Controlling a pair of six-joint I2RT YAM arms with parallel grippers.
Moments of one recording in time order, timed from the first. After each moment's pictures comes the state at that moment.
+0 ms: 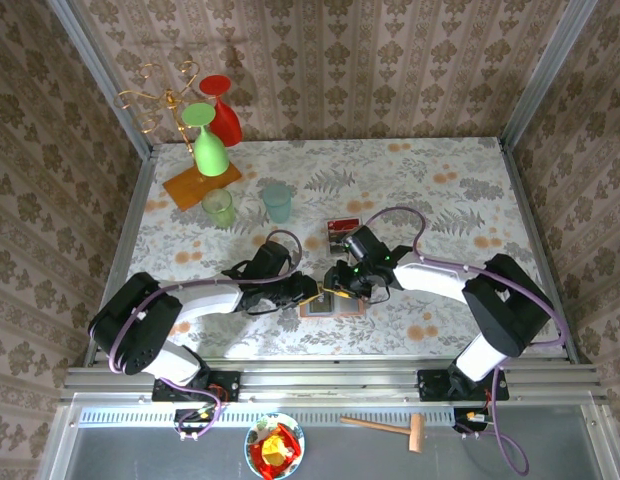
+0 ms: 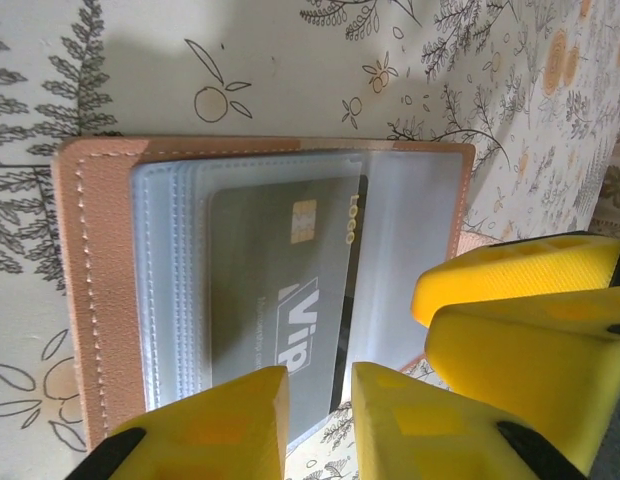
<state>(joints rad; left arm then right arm) -0.76 1.48 0.57 0.07 0.46 -1.04 0.68 1.61 0.84 -0.25 -0.36 0.95</state>
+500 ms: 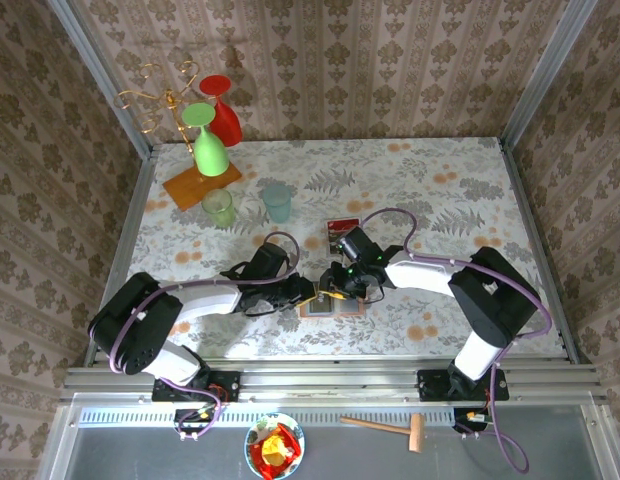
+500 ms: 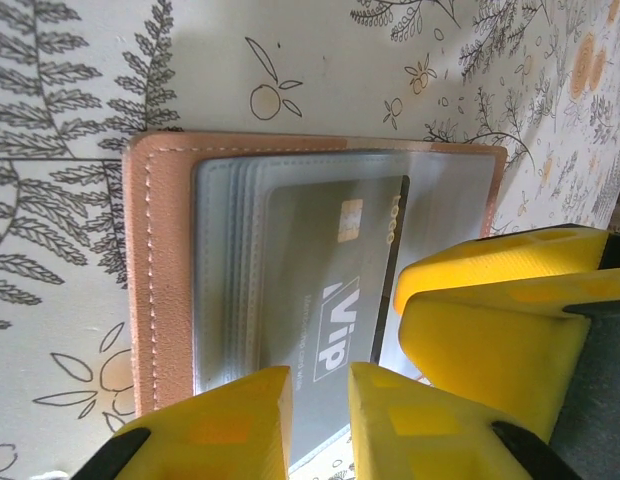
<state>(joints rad) -0.75 1.48 0.55 0.06 0.46 -1.03 0.70 1.68 0.87 -0.22 -0.38 0.95</state>
